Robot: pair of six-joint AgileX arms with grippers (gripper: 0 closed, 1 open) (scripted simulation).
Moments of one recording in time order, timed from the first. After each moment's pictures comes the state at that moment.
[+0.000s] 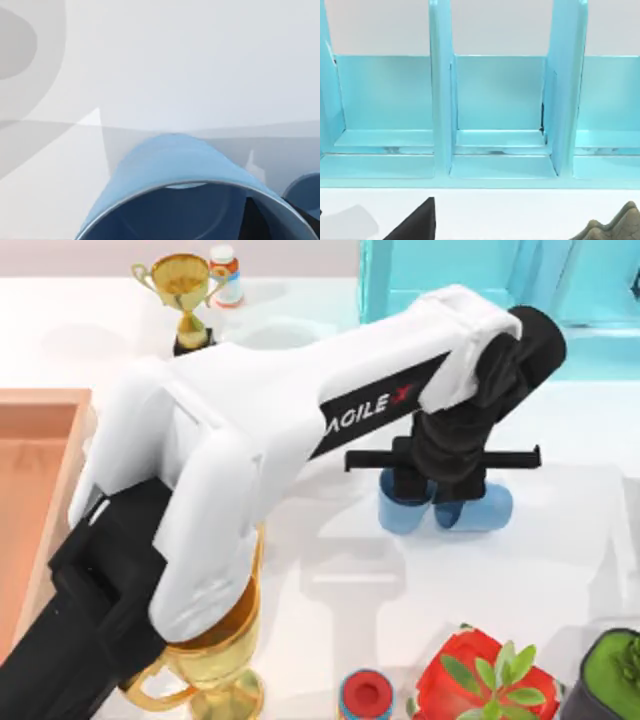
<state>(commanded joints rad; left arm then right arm) -0.85 2.58 2.30 -1.15 -0.14 -0.81 0.00 0.00 0.00 0.00 0.00 0.00</state>
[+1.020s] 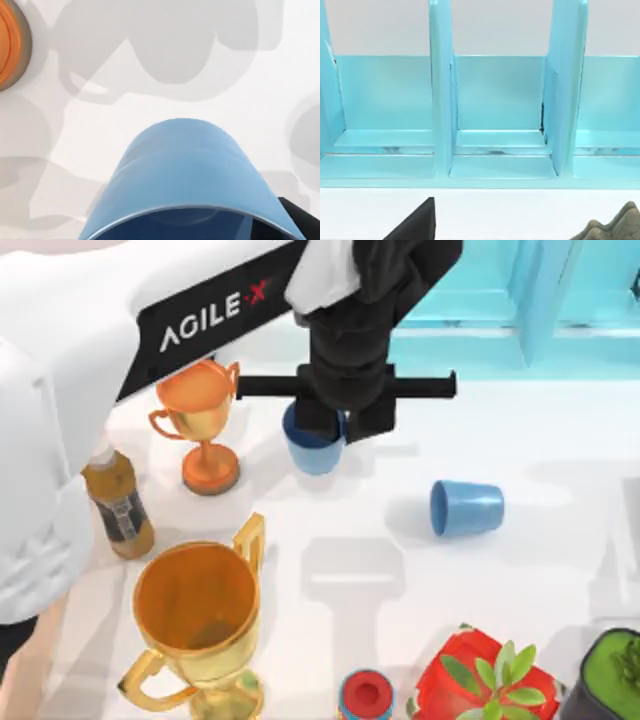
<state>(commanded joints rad) -0.72 2.22 2.04 -1.23 -0.12 -0.67 0.00 0.00 0.00 0.00 0.00 0.00</state>
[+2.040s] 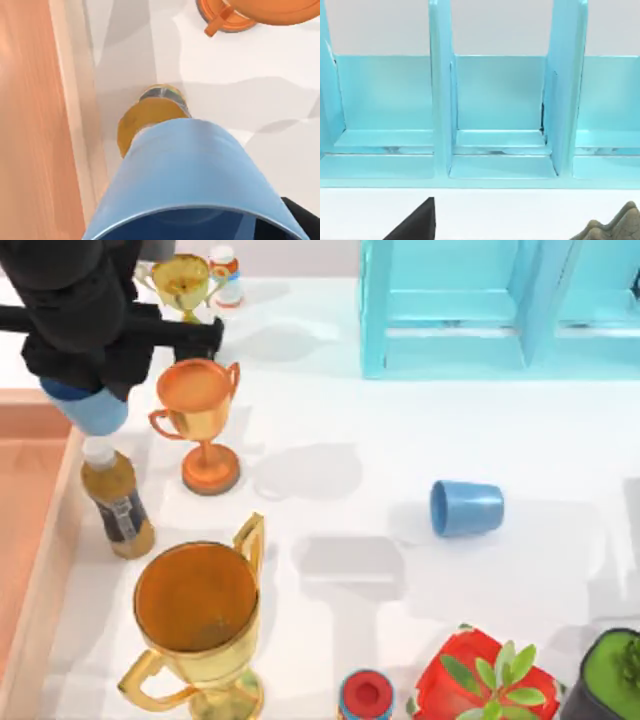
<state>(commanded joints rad) -0.39 1.73 1.72 -1.36 -0.07 -0.24 0.00 0.00 0.00 0.00 0.00 0.00</state>
